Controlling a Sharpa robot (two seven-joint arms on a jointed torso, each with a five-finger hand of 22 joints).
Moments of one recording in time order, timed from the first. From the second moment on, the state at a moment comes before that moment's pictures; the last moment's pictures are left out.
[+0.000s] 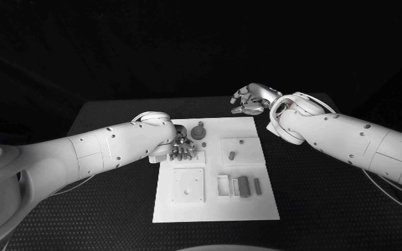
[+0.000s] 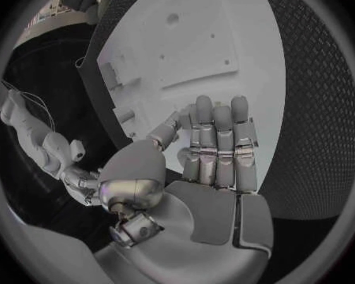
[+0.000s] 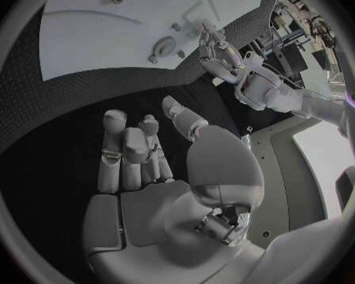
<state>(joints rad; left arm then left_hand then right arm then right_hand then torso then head) 1.21 -0.49 -0.15 1.17 -1.09 0.17 -0.56 0.81 0.09 0.52 -0.29 0.05 1.12 0.05 0.40 0.88 1.31 -0.03 0.45 0.68 1.08 -0.06 0.97 0.77 0.01 1.16 -0.16 0.24 1.31 1.17 -0.63 0.03 1.20 -1.31 -0.31 -0.01 1.04 -0.09 0.58 -0.28 0.05 0.87 0.13 0.21 0.57 1.02 0.03 1.04 1.03 1.25 -0.08 1.38 0.86 0.23 1.18 -0.03 0.87 1.31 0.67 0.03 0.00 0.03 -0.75</state>
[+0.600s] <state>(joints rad) 1.21 -0.50 -0.15 1.20 -1.14 0.13 -0.55 0.83 0.10 0.52 -0.29 0.04 1.13 0.05 0.40 0.88 1.32 -0.03 0.45 0.68 1.08 -0.06 0.97 0.77 0.01 1.16 -0.16 0.24 1.31 1.17 -0.64 0.03 1.20 -1.31 -0.31 -0.01 1.04 -0.09 0.58 -0.28 0.05 0.88 0.13 0.21 0.57 1.02 0.03 1.04 1.03 1.25 -0.08 1.38 0.86 0.23 1.18 -0.03 0.87 1.31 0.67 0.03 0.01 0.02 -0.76</state>
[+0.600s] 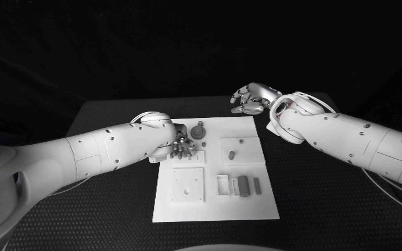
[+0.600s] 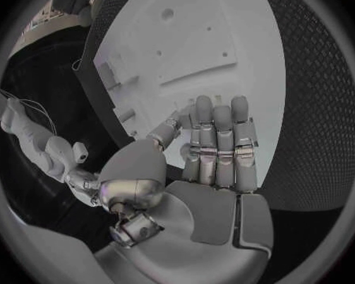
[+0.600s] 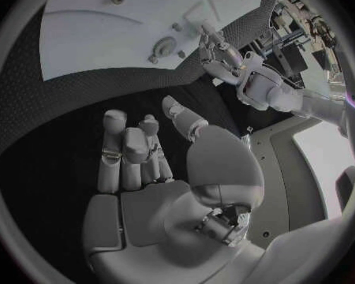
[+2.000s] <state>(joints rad) 1.19 -0.52 -0.17 1.23 -1.19 0.08 -0.53 0.83 0.10 0.51 -0.28 0.04 1.13 0.04 0.40 0.88 1.32 -0.03 0.44 0.68 1.08 -0.06 0.98 0.77 0.01 1.16 -0.16 0.24 1.31 1.17 -0.64 0.03 1.20 -1.31 -0.31 -0.01 1.04 -0.09 0.58 -0.28 0.05 0.88 0.13 0.21 0.57 1.02 0.03 1.05 1.03 1.25 -0.08 1.38 0.86 0.23 1.18 -0.03 0.87 1.31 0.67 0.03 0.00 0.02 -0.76</state>
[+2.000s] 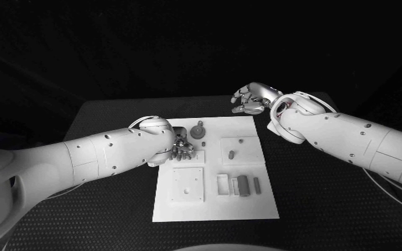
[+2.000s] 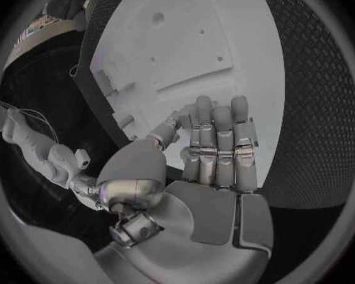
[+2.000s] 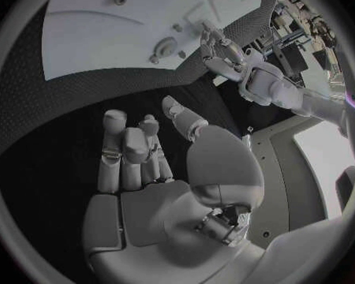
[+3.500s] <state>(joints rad) 1.19 -0.53 -0.17 1.24 -1.20 0.03 -0.53 0.83 0.10 0.51 -0.29 0.04 1.13 0.04 0.40 0.89 1.32 -0.03 0.45 0.68 1.09 -0.06 0.98 0.76 0.01 1.16 -0.16 0.24 1.31 1.17 -0.64 0.03 1.20 -1.31 -0.31 -0.01 1.04 -0.09 0.58 -0.28 0.05 0.88 0.13 0.21 0.57 1.02 0.03 1.05 1.03 1.25 -0.08 1.38 0.86 0.23 1.18 -0.03 0.87 1.31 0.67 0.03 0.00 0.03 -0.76</state>
